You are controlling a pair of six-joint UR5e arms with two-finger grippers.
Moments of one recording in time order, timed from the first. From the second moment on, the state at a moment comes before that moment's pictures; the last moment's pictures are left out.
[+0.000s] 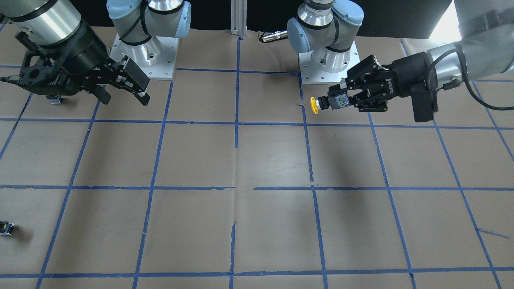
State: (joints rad) left arm -1.19 -1.59 -1.67 -2.11 0.63 0.88; right arm 1.45 -1.56 1.50 -1.45 -1.24 0.13
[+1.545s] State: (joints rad) left arm -1.50 -1.51 -1.87 -2.15 -0.10 0.87; right arm 1.44 -1.59 1.58 -1.05 -0.50 0.48
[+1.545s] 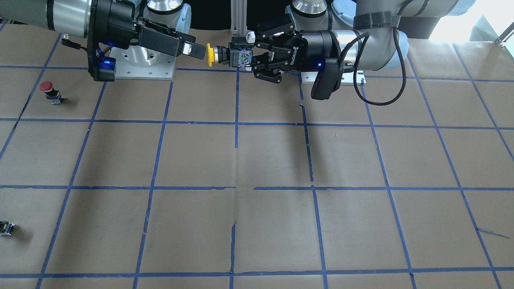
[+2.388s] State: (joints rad) left arm -1.51 -1.50 -1.86 -2.15 -0.11 0.83; right arm 1.46 -1.55 1.57 -1.14 -0.39 0.50
